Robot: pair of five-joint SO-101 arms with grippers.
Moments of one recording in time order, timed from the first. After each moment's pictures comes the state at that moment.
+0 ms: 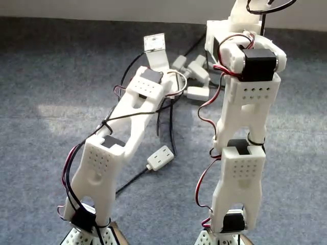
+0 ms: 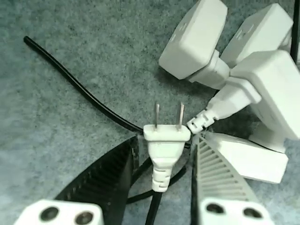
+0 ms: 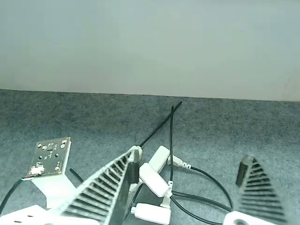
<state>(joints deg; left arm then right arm) 17.6 44.9 -33.2 55.3 32.0 -8.4 34.5 -94.4 96.1 -0.2</state>
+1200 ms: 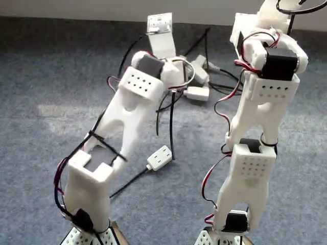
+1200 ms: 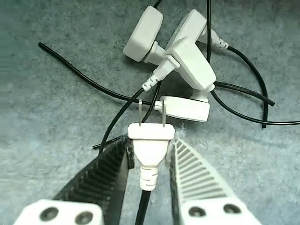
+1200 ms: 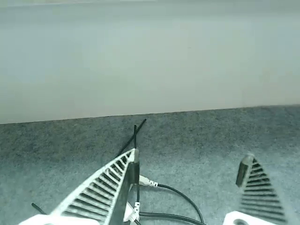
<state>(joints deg) 21.0 25.9 -35.5 74.5 31.2 -0.4 36.0 -94.7 90.6 -0.3</state>
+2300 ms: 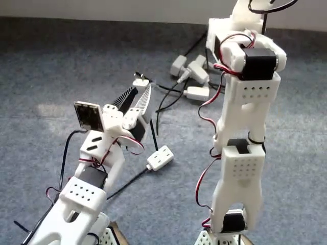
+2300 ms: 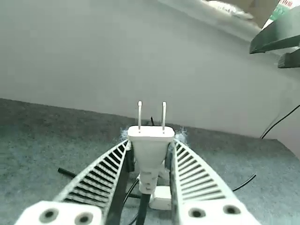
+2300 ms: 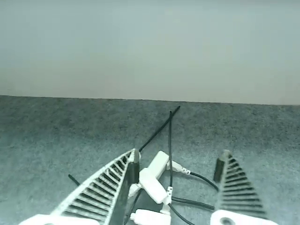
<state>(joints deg) 16.1 -56.0 77.9 -13.8 21.5 -9.1 35.2 -94.7 94.8 -0.3</state>
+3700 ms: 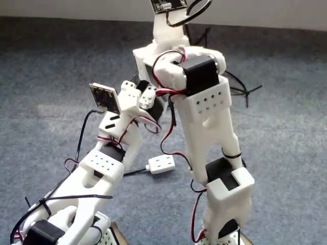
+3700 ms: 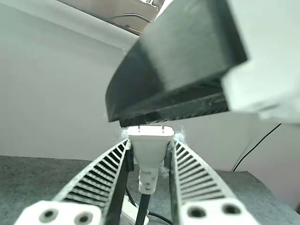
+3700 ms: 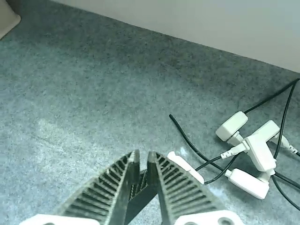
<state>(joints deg) 20.2 -29.4 62.5 -37.1 21.8 -30.2 17.5 -64.6 93.2 -4.0</state>
